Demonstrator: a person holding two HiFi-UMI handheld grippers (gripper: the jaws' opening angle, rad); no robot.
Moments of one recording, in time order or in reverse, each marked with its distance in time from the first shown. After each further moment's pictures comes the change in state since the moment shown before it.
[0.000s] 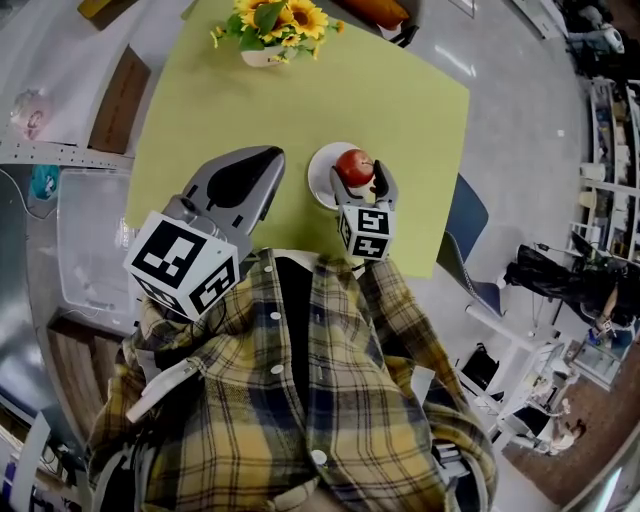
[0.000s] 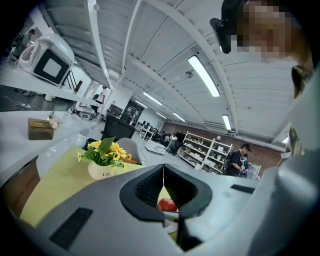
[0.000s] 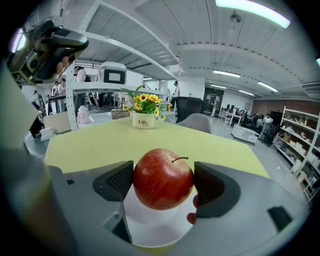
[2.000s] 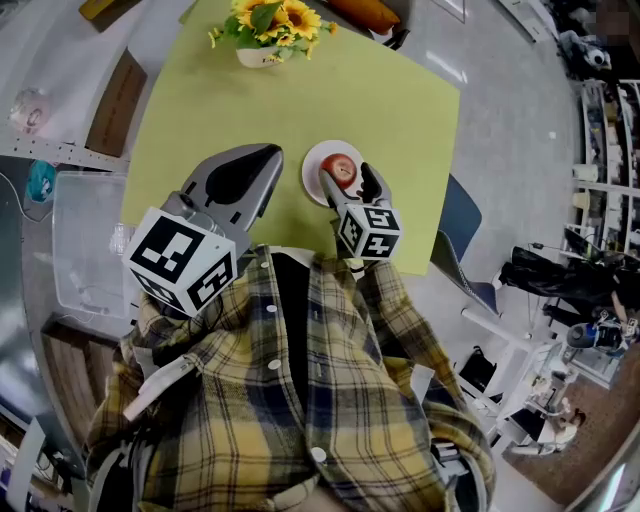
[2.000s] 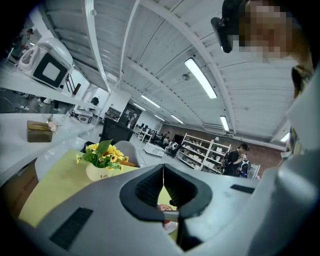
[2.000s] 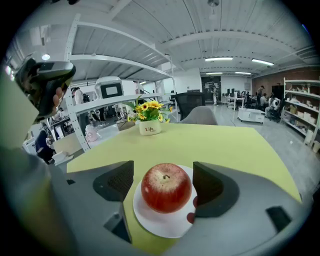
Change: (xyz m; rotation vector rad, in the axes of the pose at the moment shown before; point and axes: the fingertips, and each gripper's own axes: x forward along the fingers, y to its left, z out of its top) left arm -0.008 -0.016 0.002 0.023 -0.032 -0.016; right arm -0.024 0.017 0.015 0.200 0.015 0.127
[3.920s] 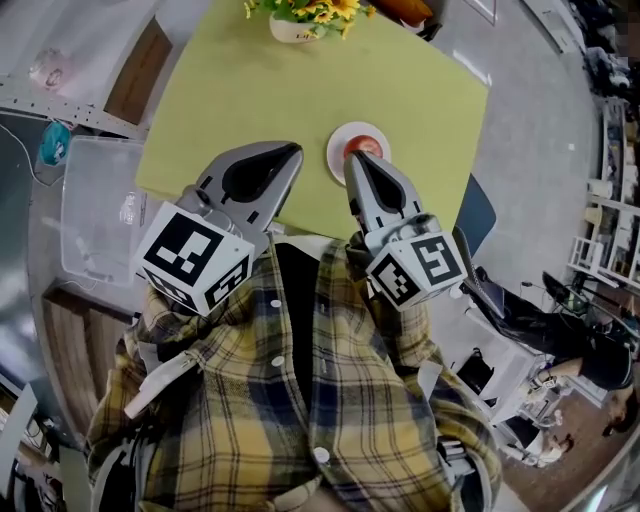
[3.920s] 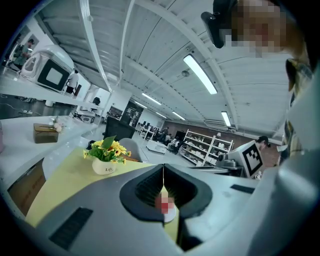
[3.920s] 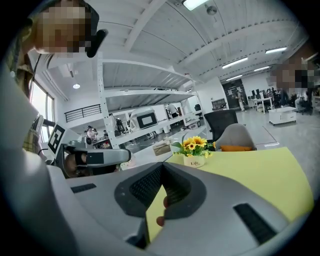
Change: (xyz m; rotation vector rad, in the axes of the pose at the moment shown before) left arm -0.031 -0.014 -0.020 0.025 0.037 0.033; right arm -0.103 0.127 0.123 -0.004 -0.215 0.346
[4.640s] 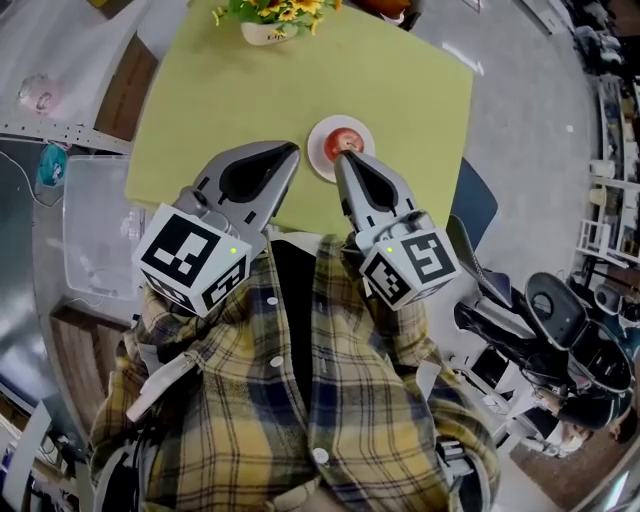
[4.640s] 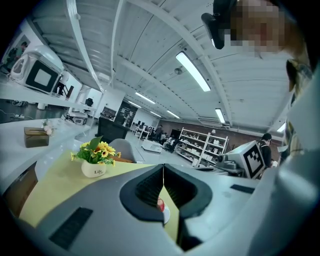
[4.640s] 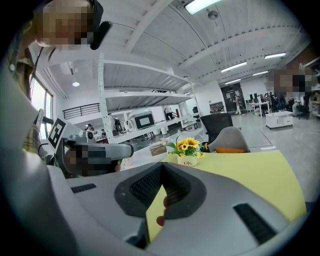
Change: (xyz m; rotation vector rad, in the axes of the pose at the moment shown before) left arm 0.026 -0.037 -0.002 0.051 0.014 -0.050; right arm -0.031 -0.021 -0.004 -0.023 -0.017 -0.031
